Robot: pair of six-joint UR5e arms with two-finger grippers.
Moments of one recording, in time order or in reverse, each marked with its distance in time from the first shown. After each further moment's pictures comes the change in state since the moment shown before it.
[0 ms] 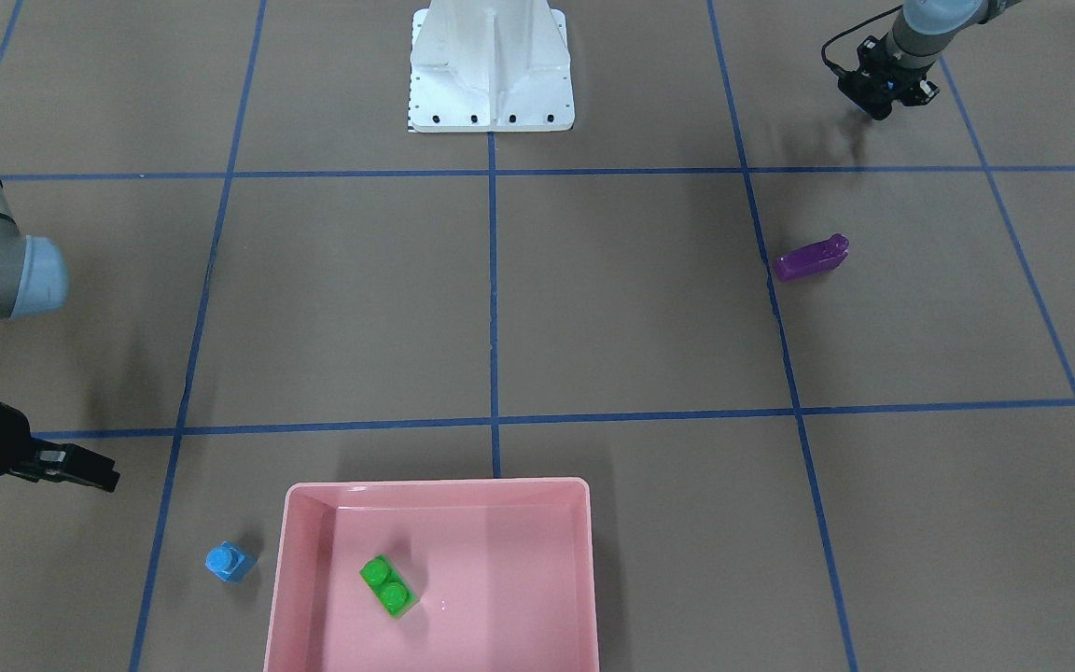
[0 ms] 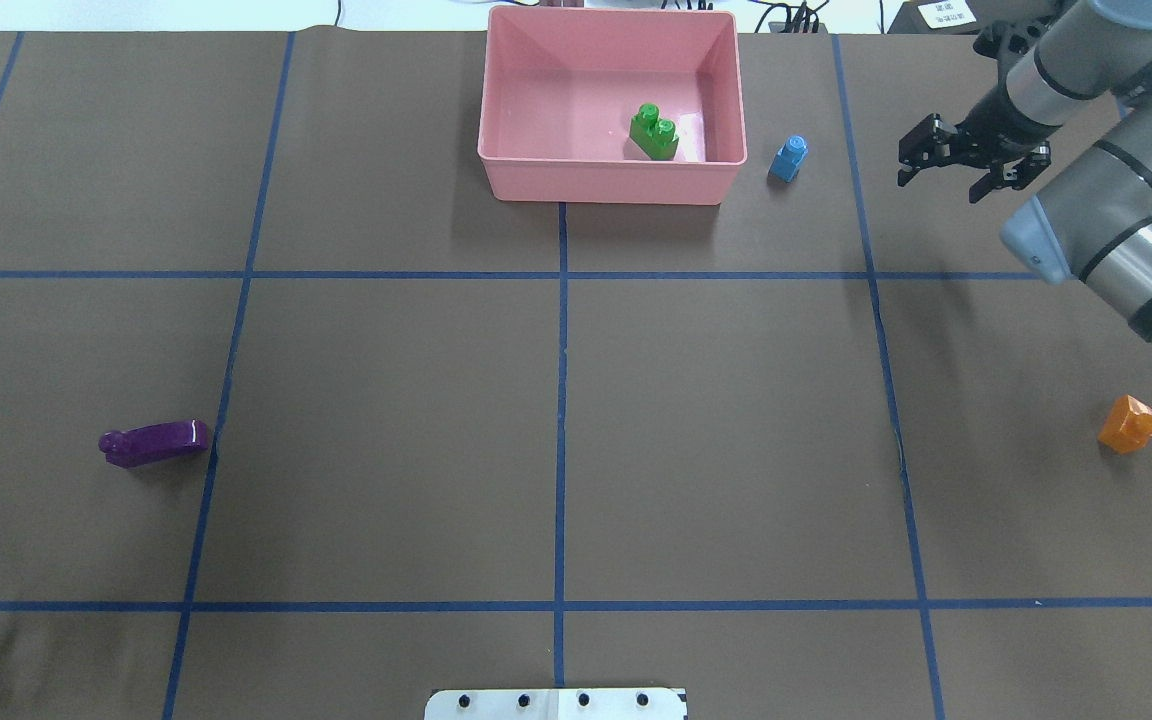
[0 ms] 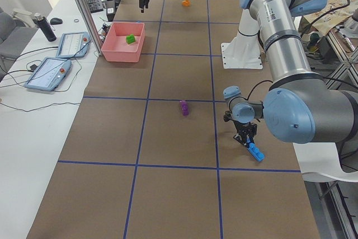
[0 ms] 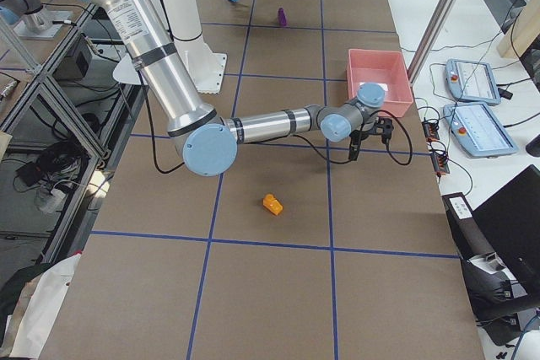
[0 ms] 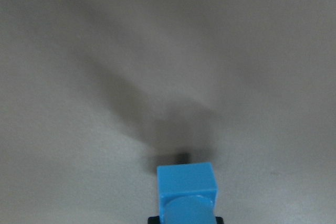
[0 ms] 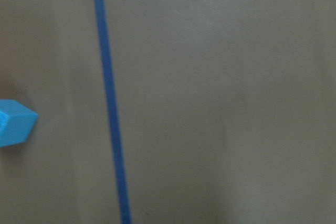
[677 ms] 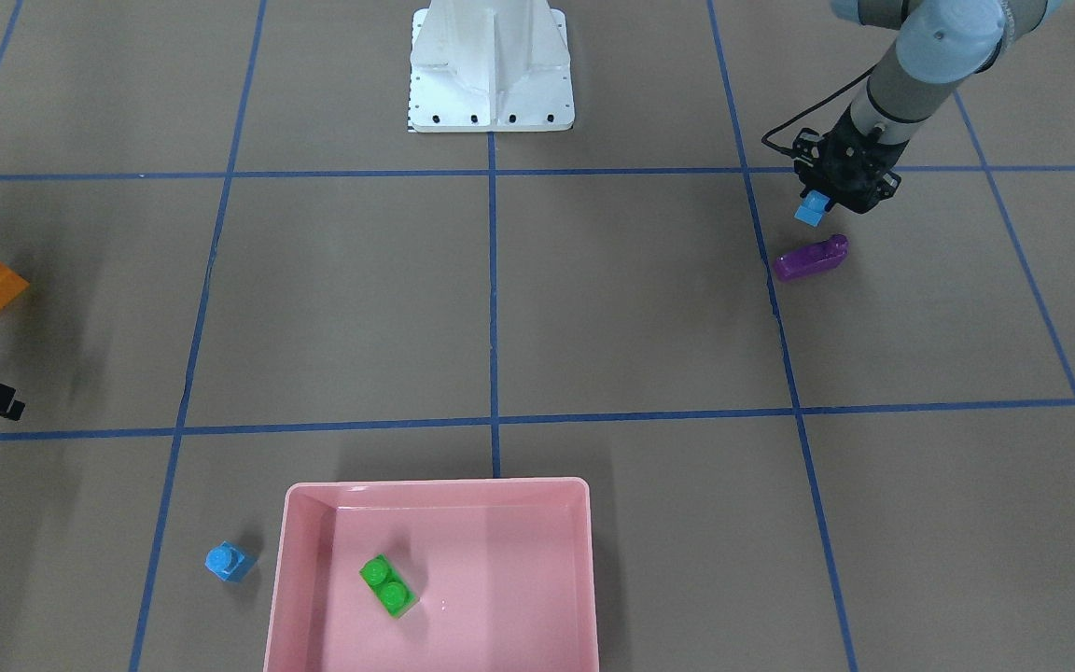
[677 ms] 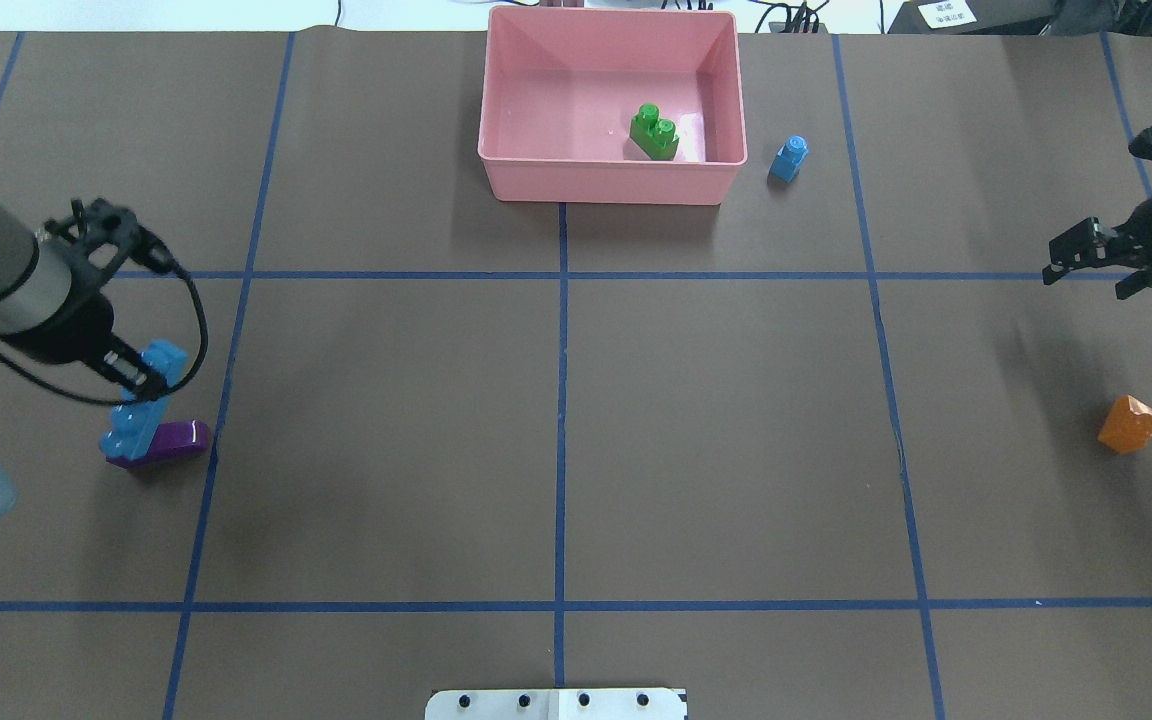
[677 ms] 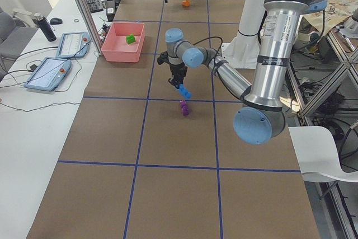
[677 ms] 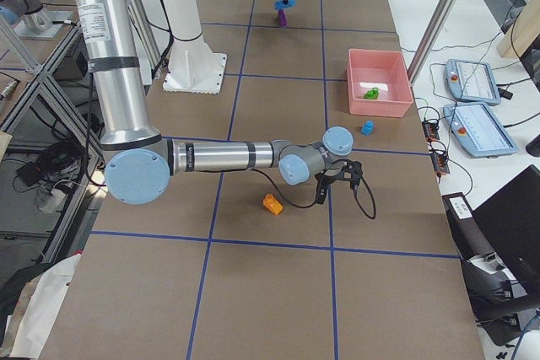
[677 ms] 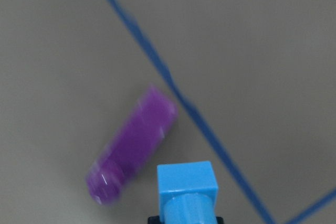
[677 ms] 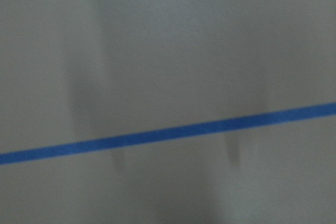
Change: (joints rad) left arm -0.552 -0.770 0.072 0.544 -0.079 0.088; right arm 0.067 -0.350 0.200 -0.011 0.059 -0.129
